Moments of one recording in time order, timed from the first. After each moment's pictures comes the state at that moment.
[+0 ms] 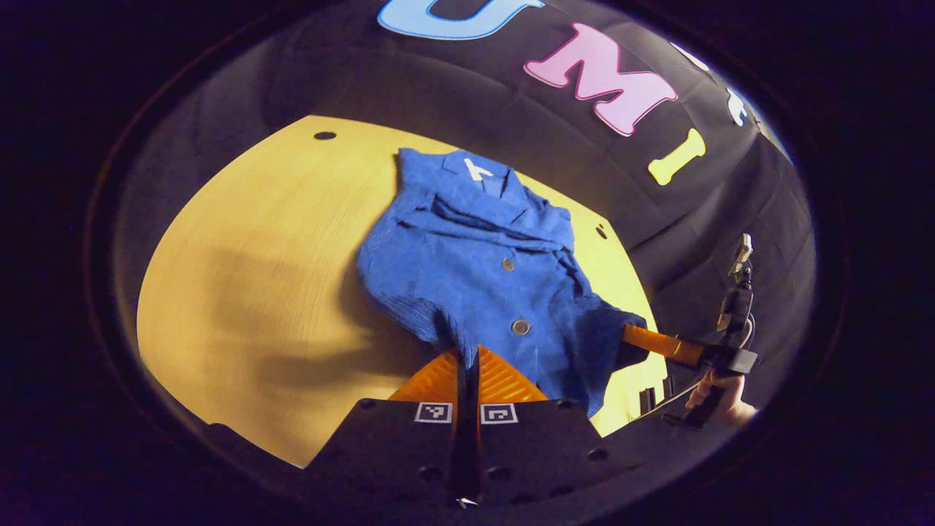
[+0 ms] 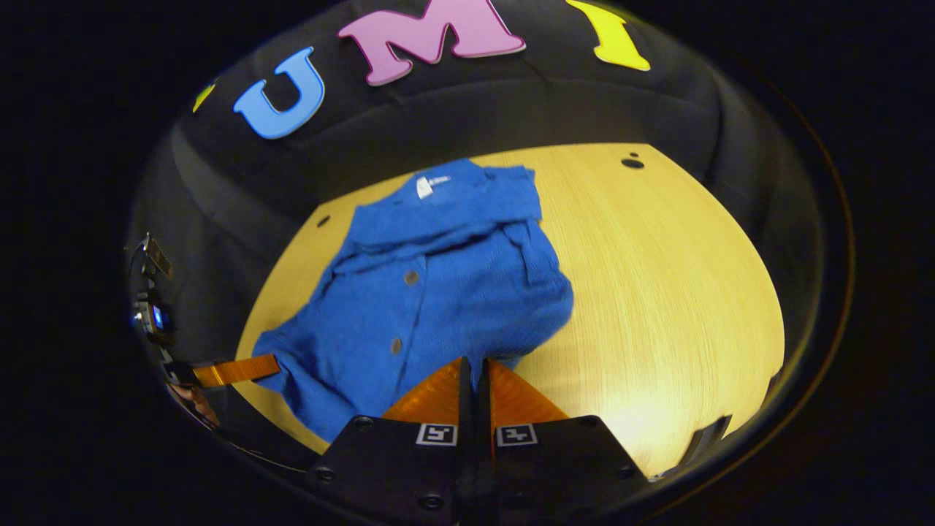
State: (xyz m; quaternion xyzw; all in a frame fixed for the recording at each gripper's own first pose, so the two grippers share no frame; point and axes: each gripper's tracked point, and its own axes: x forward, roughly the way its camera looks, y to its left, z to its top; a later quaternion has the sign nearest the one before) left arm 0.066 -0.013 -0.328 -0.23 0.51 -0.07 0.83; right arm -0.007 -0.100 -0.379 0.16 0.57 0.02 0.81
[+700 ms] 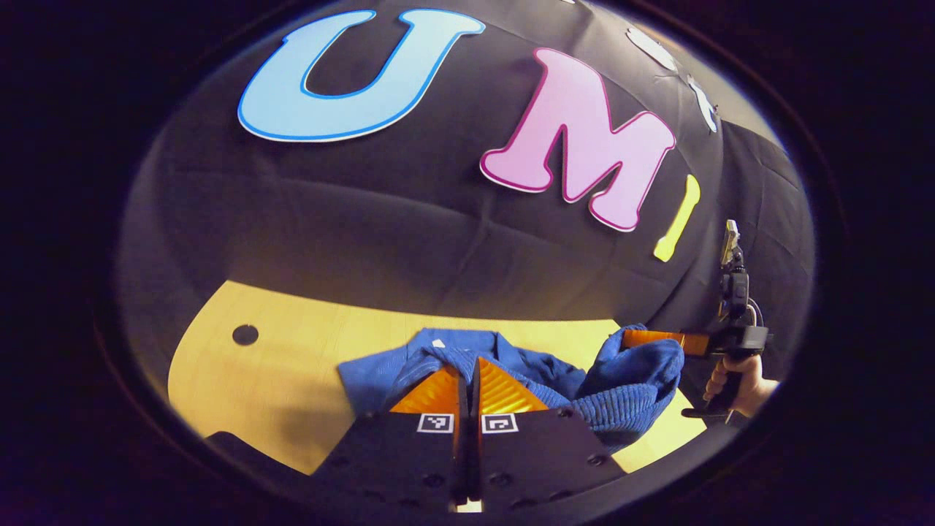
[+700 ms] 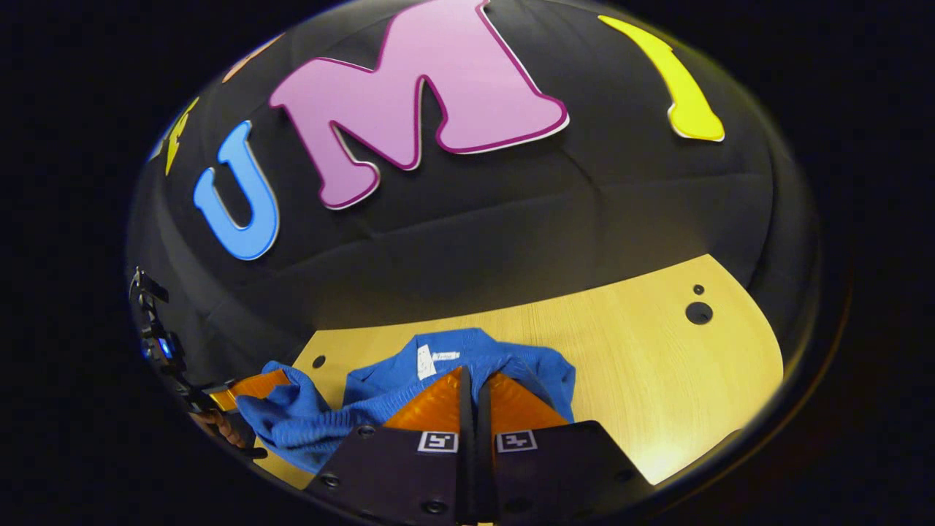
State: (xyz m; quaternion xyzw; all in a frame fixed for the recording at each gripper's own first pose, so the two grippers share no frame) left arm 0.413 0.057 -0.314 -0.14 0.30 -0.08 0.94; right arm 0.302 -0.138 -0.457 0.17 0.45 0.01 0.88
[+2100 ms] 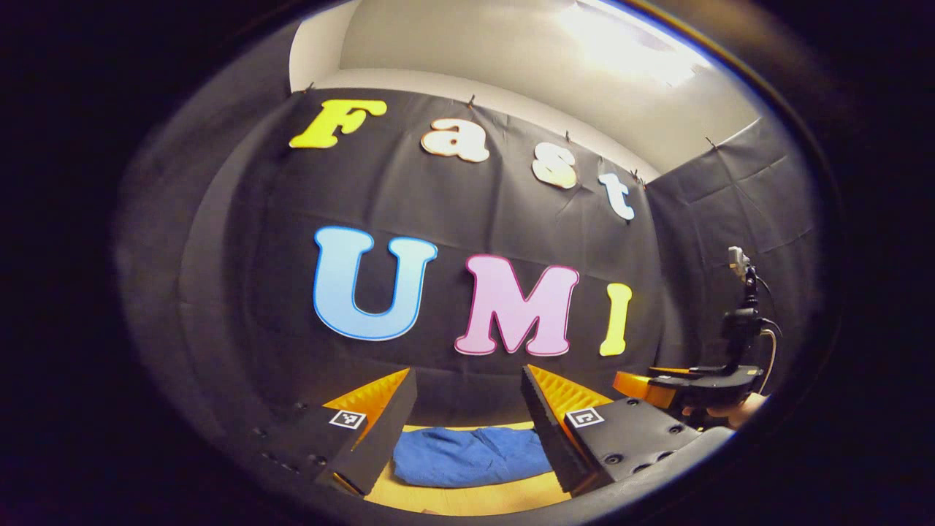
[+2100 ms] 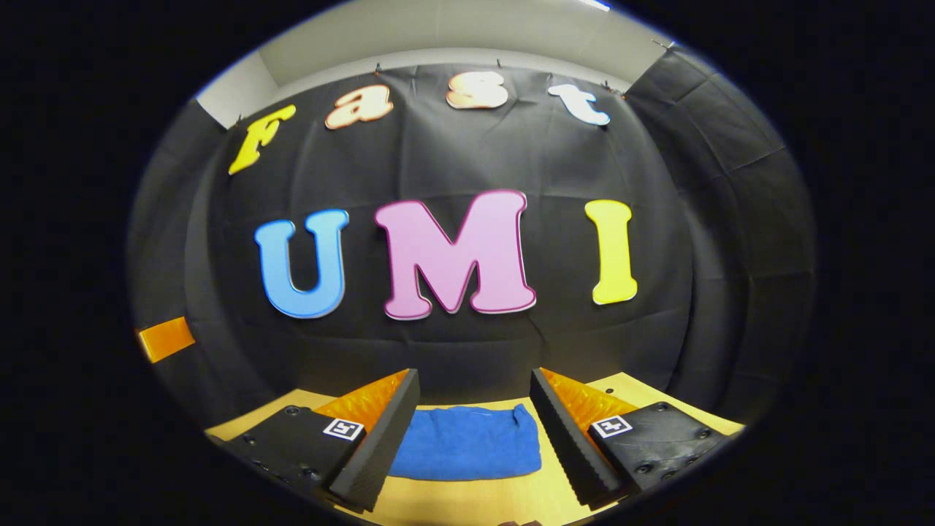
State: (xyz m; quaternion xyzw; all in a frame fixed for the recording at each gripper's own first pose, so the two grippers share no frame) left arm 0.142 0.050 -0.084 -0.07 -0.02 -0.02 1.00; right arm 0.124 -0.087 -0.183 0.05 0.14 -0.06 0.99
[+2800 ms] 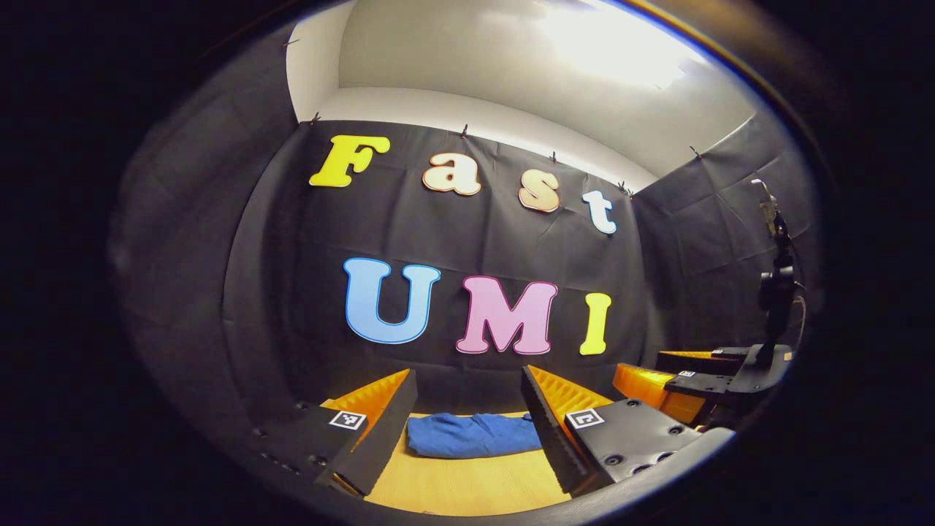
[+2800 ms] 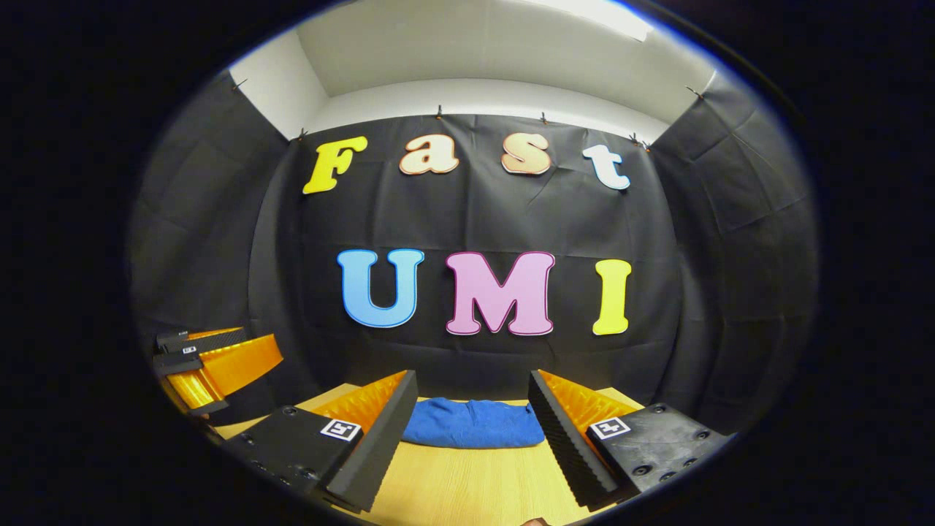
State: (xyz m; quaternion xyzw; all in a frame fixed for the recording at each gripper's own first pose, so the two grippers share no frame) left arm -0.030 0.039 -0.080 -0.04 -0.01 -0.01 1.00; right arm -0.032 0.004 -0.079 -0.02 0.12 0.00 0.99
